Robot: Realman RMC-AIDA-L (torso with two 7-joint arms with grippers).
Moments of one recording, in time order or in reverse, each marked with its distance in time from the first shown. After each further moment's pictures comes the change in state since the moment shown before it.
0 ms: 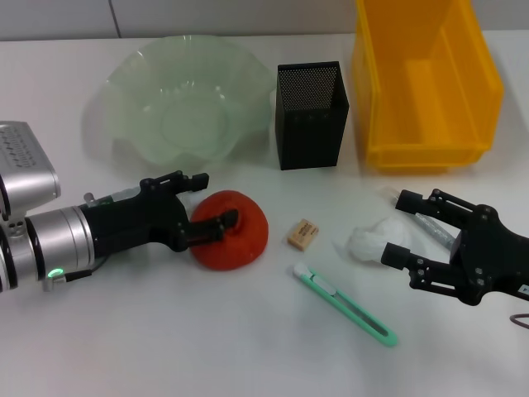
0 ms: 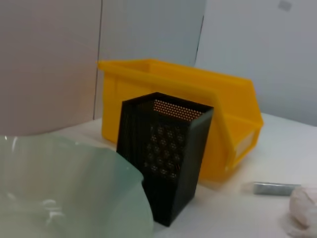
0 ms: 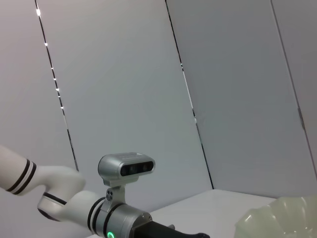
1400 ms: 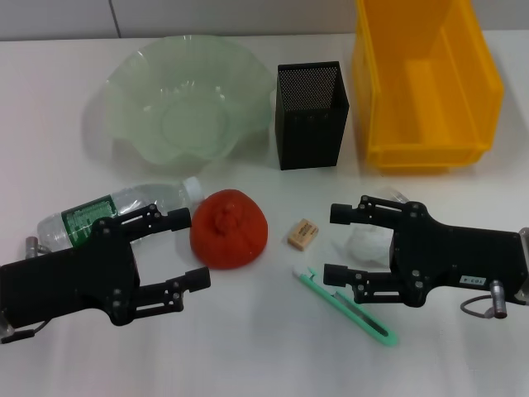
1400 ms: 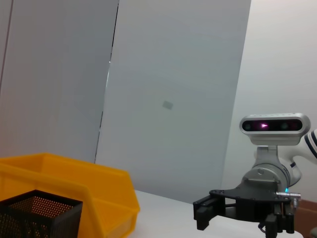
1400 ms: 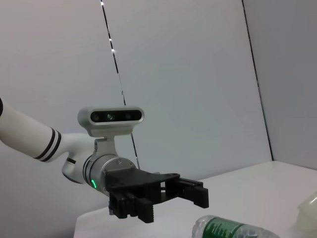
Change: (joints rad) left arm 0.202 0.016 -0.052 0.193 0.004 0.549 -0.010; right arm 0.136 0.006 -0.143 -0.005 -0.037 0.056 0.033
